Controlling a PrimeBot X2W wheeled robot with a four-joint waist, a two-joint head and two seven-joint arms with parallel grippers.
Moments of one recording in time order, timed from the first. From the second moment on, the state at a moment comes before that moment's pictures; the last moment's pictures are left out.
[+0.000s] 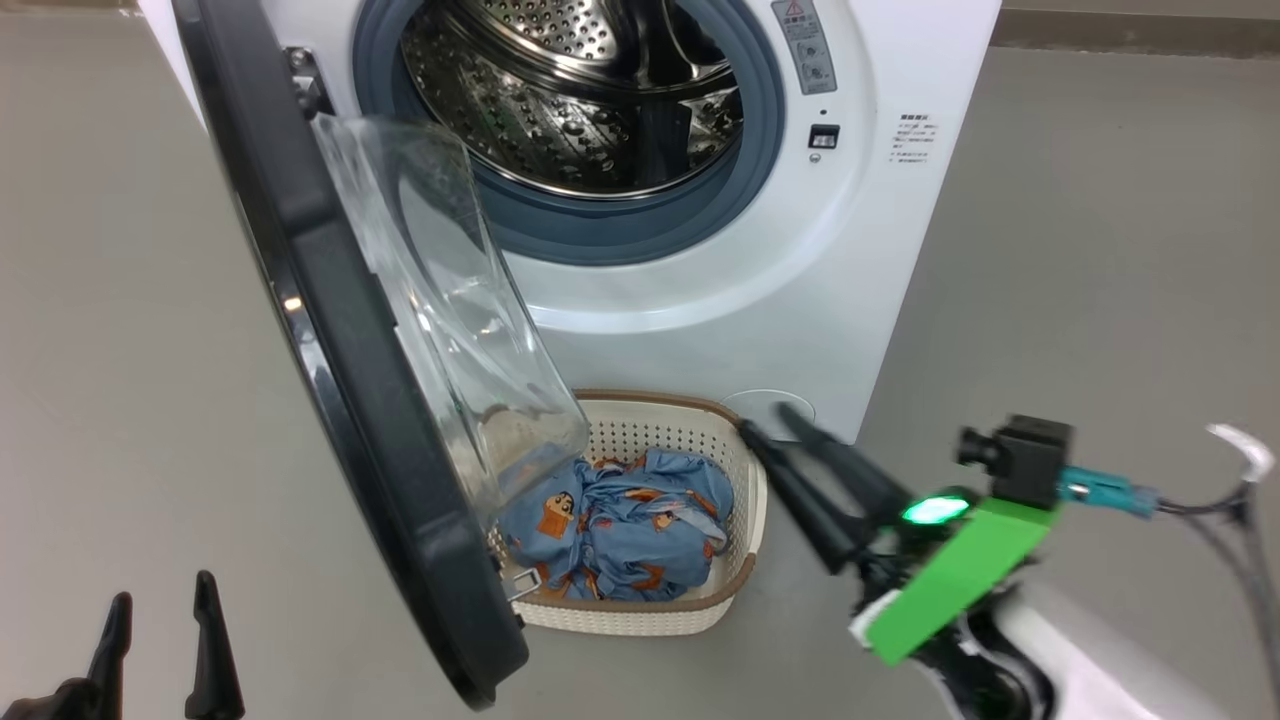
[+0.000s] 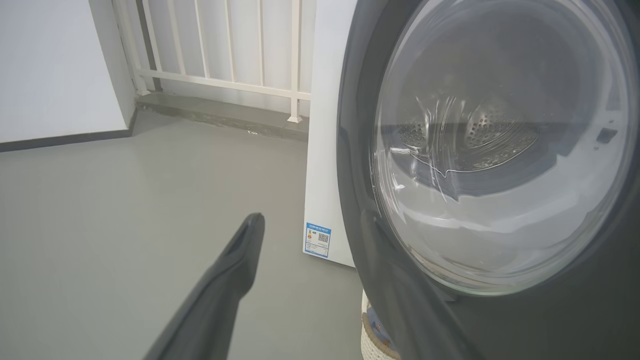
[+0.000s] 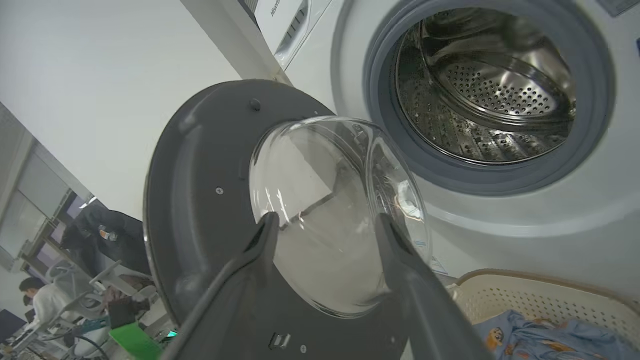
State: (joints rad) left arm 0.02 0.03 0.22 0.19 -0.22 -0.13 -0.26; right arm -0.43 -0.37 0.73 0.11 1.20 0.13 -0.20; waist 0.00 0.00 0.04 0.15
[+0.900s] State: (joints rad) left arm 0.04 0.03 0.23 0.19 -0.20 -0.13 -0.26; right arm 0.08 -0.12 0.05 0.05 0.33 0.13 -0.25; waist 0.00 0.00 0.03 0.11
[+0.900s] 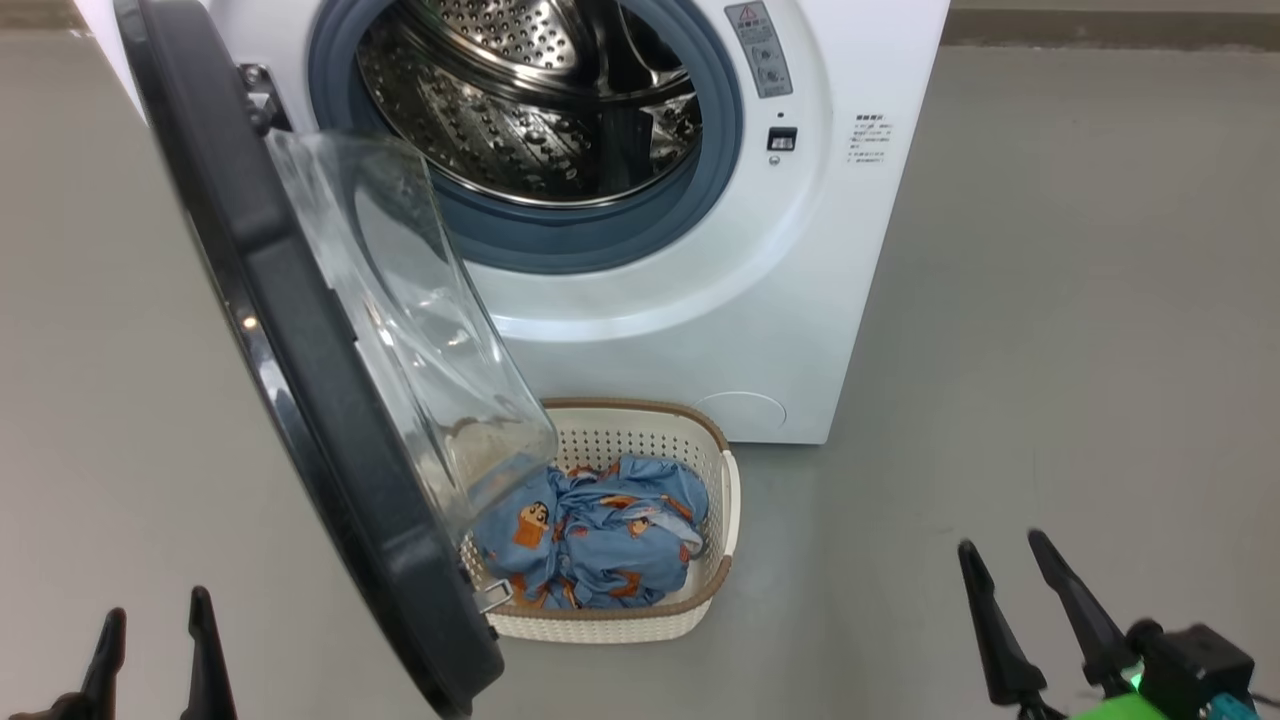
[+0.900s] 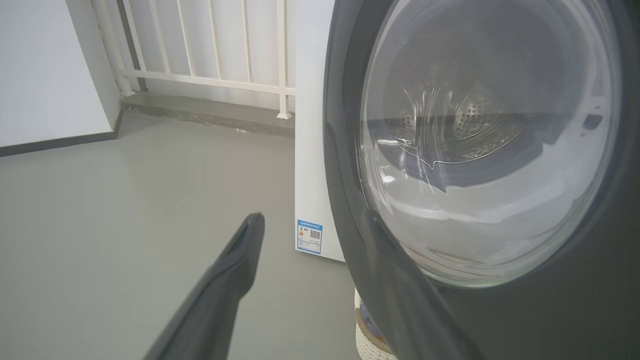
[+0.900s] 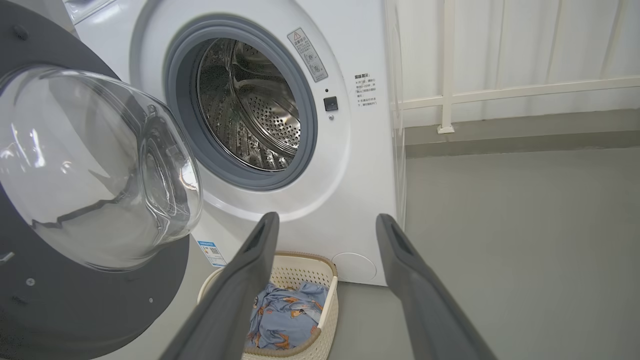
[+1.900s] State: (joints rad) left arm 0.10 0.03 0.23 0.19 -0.20 -0.12 -0.26; right arm 0.19 -0.06 -0.13 0.09 0.21 0.13 -0.25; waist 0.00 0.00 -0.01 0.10
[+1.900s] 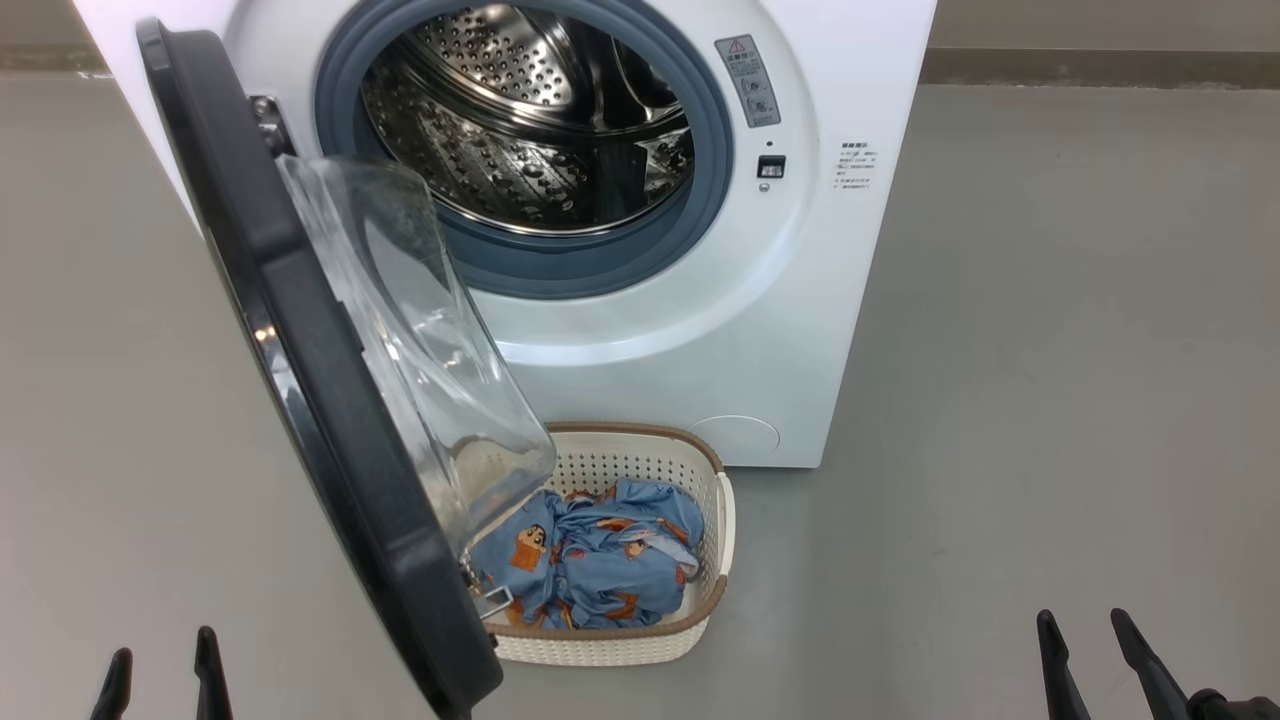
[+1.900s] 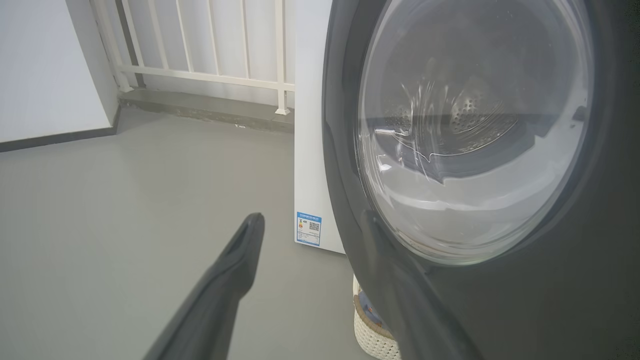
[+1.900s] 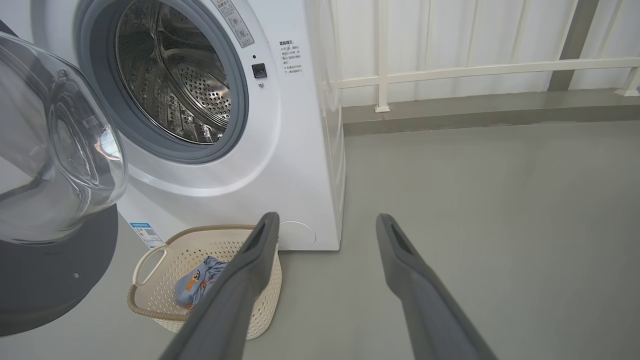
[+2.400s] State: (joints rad) left arm 0.10 0.03 0.23 0.19 -0.20 -0.12 -0.26; right arm 0.19 -0.06 -0.13 0.09 0.21 0.13 -0.25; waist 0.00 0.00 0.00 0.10
